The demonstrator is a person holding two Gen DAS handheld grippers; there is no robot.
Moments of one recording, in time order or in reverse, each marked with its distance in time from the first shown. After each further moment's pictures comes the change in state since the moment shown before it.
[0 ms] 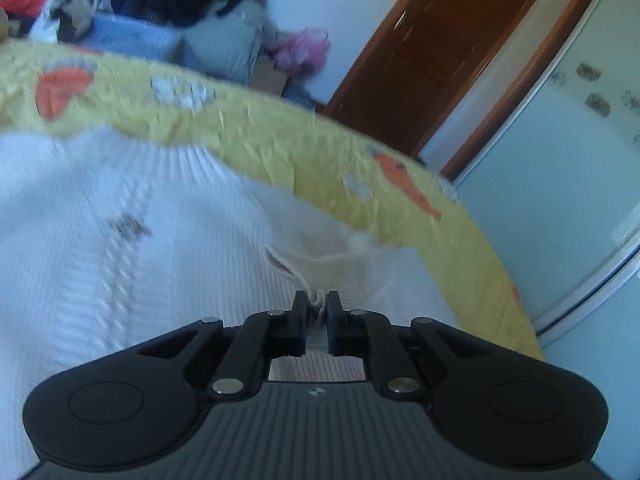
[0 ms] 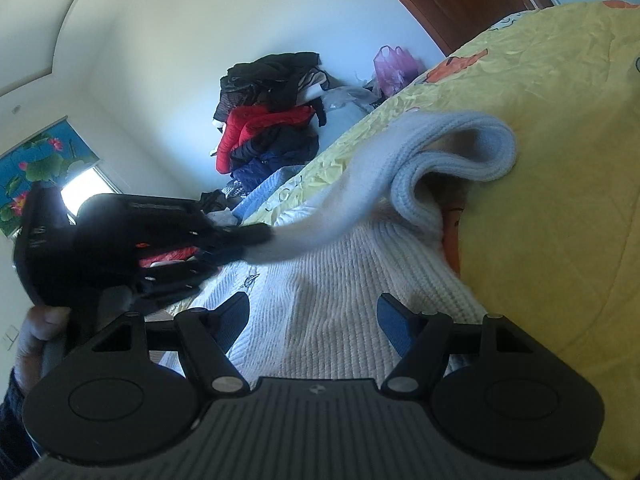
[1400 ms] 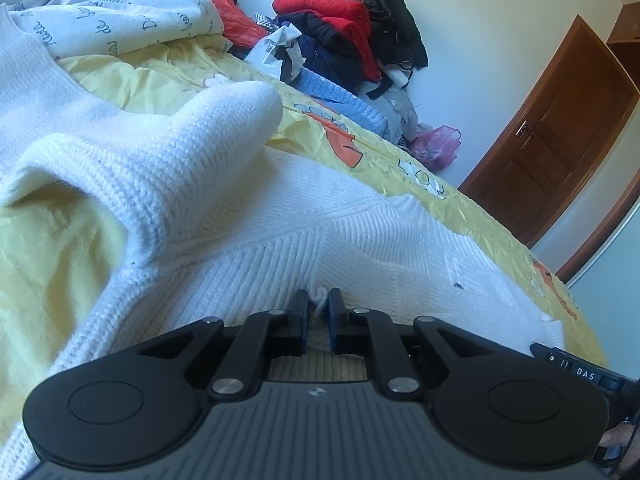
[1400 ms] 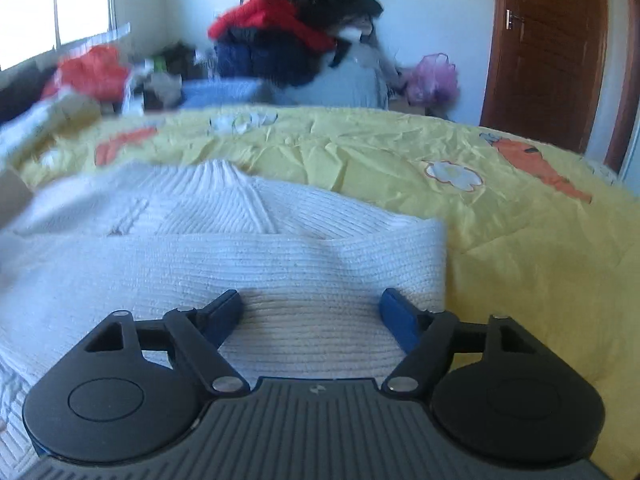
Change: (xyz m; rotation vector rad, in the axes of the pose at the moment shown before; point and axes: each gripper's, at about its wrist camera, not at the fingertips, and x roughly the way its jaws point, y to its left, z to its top) left arm -0.082 0.204 -0.045 -0.224 -0.252 0.274; right arm 0.167 0.041 0.058 -0.644 0.221 -0.306
